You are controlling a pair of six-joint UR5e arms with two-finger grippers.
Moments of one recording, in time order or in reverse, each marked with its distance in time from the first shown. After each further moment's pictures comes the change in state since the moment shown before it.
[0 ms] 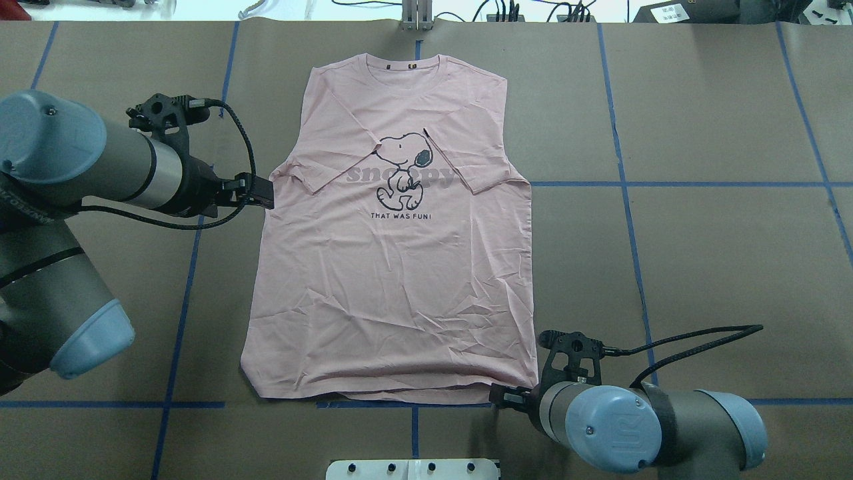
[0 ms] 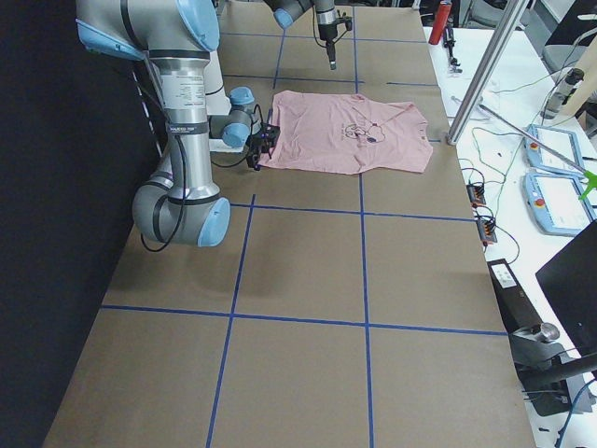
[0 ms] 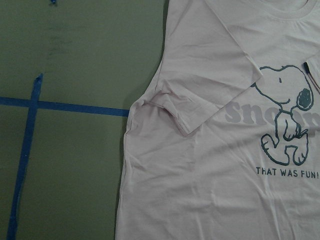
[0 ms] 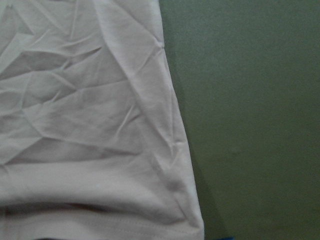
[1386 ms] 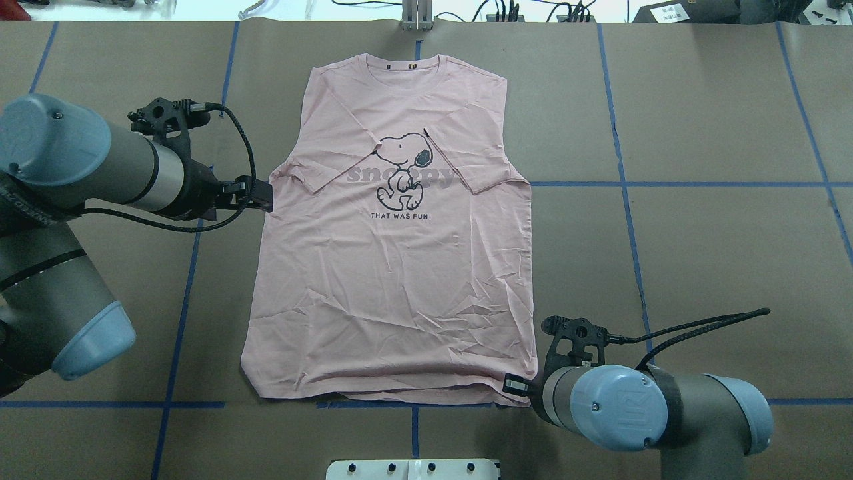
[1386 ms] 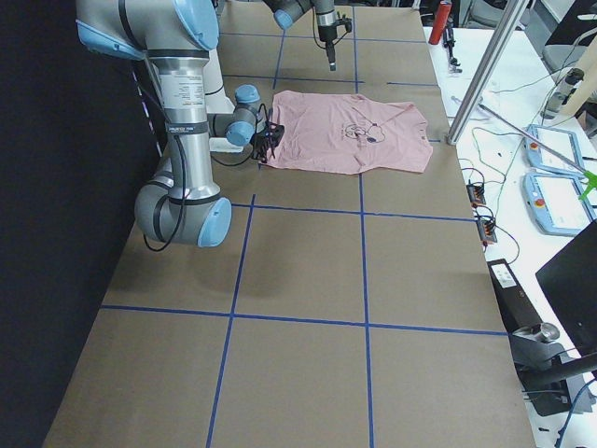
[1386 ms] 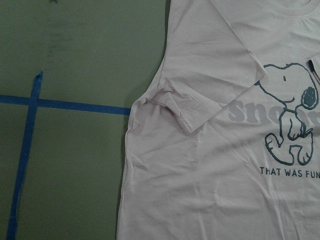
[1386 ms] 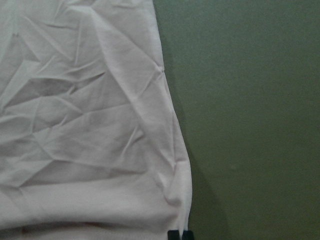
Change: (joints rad) left arm 0.012 0.033 -0.014 0.025 0.001 -0.064; right arm 0.046 0.002 0.019 -0.007 0.050 0.003
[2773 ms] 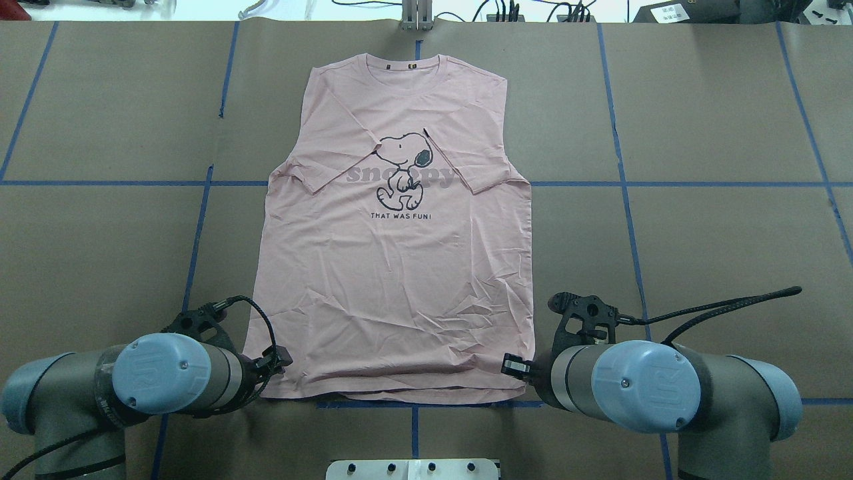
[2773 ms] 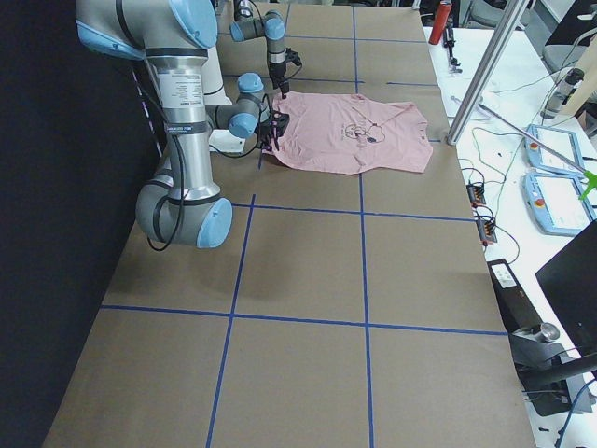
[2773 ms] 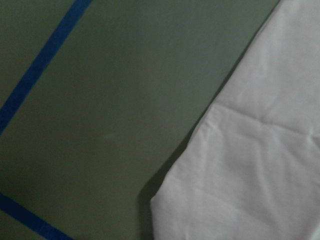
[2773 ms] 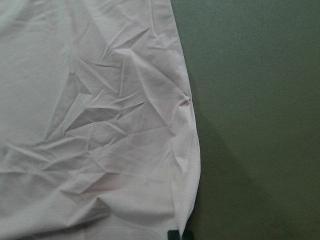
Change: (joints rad) left arm 0.477 0.118 -0.030 0.070 0.249 -0.699; right arm 0.049 0.000 0.070 0.003 0.035 0.000
